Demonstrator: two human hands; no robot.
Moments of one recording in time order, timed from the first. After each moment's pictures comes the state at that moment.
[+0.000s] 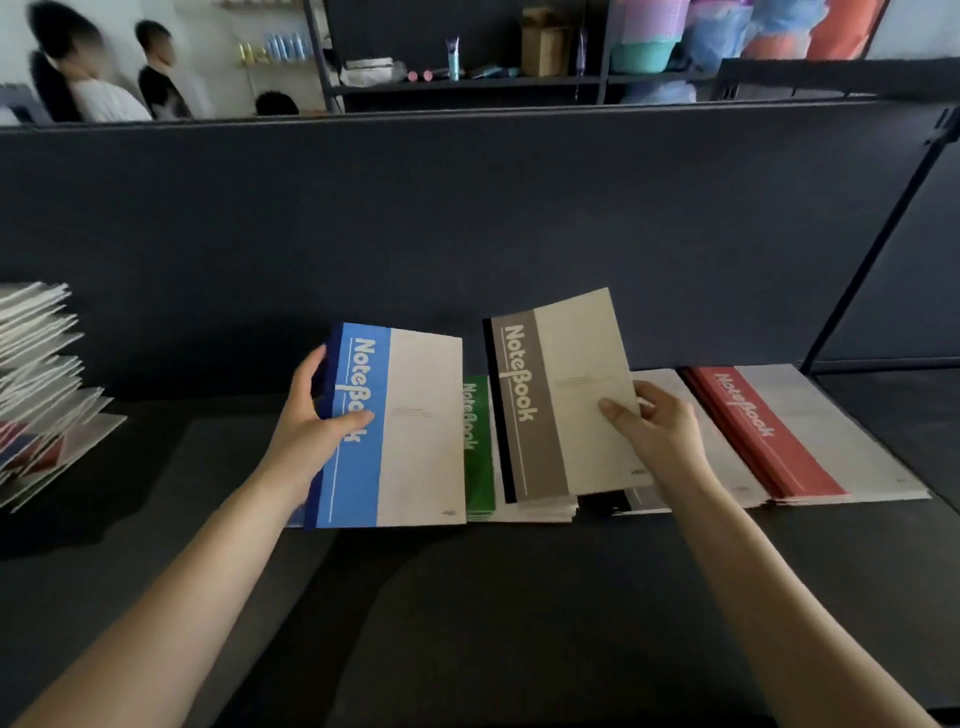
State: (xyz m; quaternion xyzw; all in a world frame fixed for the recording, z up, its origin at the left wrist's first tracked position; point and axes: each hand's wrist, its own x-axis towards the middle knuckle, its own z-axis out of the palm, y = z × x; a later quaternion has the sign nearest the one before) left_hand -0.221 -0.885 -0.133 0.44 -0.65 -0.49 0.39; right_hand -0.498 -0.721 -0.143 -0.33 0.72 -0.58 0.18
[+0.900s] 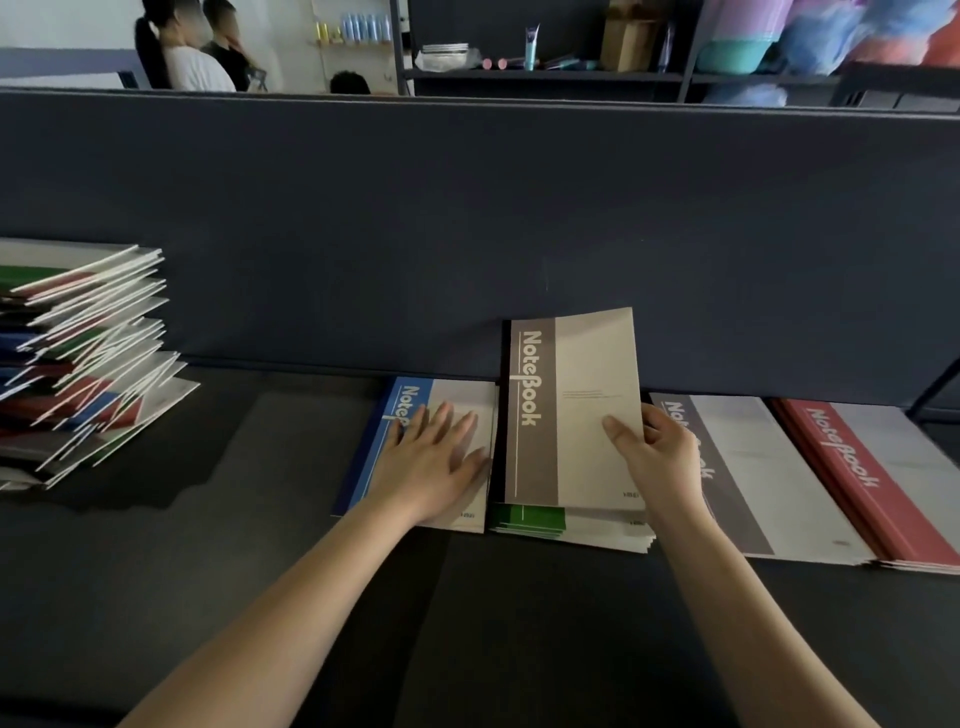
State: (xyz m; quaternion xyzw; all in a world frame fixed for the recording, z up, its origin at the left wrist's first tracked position) left_hand -0.242 -0.892 -0.187 0.45 -0.89 -0.08 -0.02; right_hand -0.447 -0.772 -0.162 -0.33 0.71 -0.59 0.20
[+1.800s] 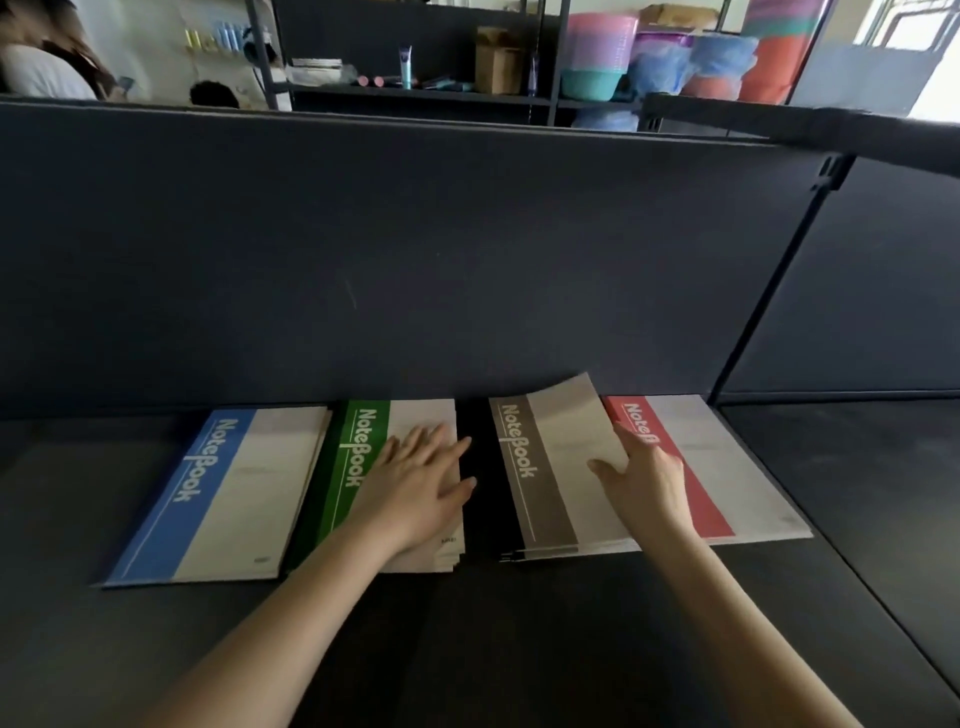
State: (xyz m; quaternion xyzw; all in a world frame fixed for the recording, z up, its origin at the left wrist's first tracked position) left_hand -0.389 -0.830 -0.190 0.33 -0.94 -0.08 0.02; right_hand -0.580 -0.682 -0.155 -0.34 0.89 -0.30 0.04
